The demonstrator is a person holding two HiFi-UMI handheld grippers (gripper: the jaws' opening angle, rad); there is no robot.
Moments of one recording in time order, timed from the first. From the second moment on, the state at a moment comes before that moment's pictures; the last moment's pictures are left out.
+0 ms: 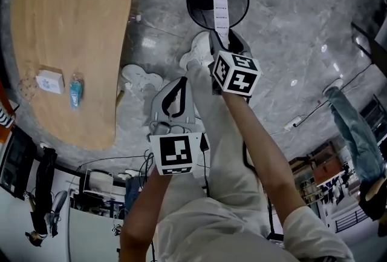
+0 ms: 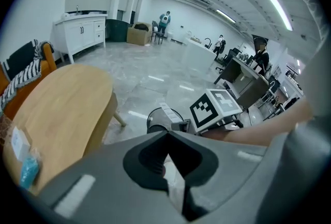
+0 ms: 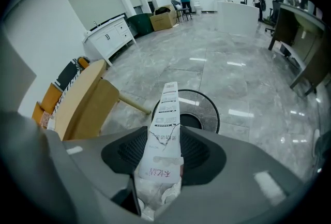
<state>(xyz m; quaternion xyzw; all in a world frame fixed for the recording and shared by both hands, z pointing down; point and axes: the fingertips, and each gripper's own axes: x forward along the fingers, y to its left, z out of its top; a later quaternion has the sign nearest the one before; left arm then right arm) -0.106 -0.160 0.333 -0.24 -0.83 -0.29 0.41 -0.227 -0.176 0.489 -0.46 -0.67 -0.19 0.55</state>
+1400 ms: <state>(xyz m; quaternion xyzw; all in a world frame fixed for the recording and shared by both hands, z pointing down) -0.115 -0.179 0.364 -0.25 -0.83 -0.31 0.40 -0.251 -0.179 0.543 -0.46 -0.66 -0.22 0.55</state>
